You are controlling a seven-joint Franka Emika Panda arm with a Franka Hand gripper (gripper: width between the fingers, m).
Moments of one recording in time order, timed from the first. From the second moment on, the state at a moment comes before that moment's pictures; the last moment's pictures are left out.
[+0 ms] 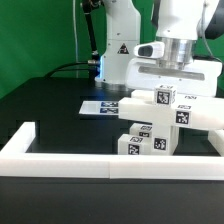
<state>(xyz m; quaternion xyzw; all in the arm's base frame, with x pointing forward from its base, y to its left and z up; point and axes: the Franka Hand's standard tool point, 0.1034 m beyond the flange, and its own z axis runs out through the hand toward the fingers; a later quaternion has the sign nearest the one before) 0.403 0.073 0.025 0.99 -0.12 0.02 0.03</state>
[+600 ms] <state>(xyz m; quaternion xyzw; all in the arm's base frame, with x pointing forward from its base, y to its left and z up) 0.450 0.035 0.126 0.99 -0.11 0.00 -0.03</state>
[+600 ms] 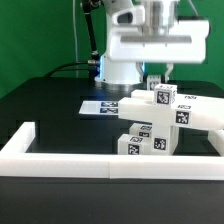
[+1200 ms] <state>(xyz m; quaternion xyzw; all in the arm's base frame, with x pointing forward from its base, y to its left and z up) 0.482 0.033 0.143 0.99 -0.10 0.01 -0.02</state>
